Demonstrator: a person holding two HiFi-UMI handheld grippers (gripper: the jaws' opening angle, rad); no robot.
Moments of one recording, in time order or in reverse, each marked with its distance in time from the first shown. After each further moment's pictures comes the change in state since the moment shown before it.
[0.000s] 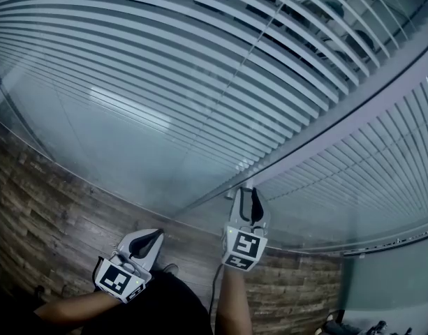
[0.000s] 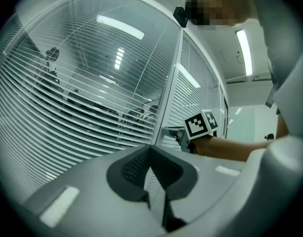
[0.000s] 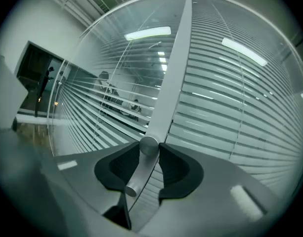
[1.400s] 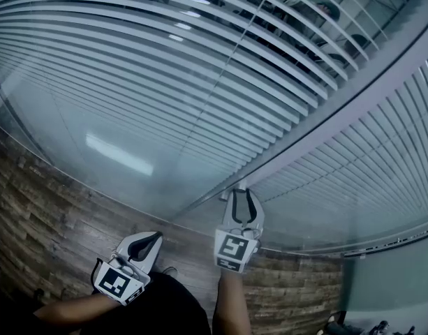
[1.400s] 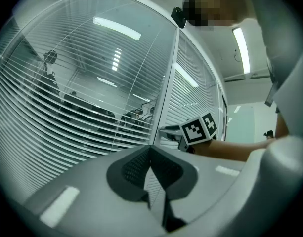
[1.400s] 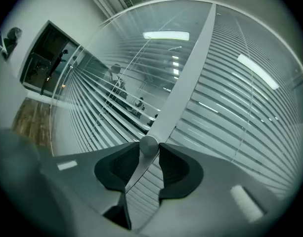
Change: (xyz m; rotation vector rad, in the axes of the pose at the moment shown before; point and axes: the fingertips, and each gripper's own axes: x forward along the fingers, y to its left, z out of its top) left arm 0.005 -0.012 0.008 0.027 0.000 -0.003; right arm -0.002 0.004 0.007 -0.202 -0.013 0.002
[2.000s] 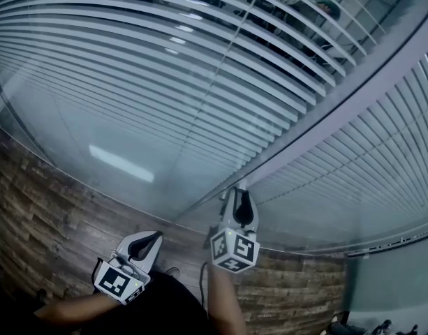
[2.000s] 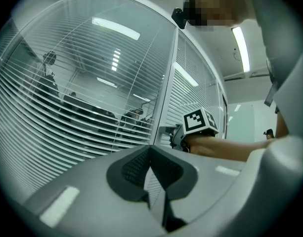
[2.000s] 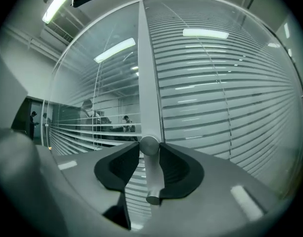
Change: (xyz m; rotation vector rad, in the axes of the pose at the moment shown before) left arm -0.005 0.003 -0.009 0.022 -0.007 0.001; right arm -0.006 0.005 -0.010 0.623 -0.114 -0.034
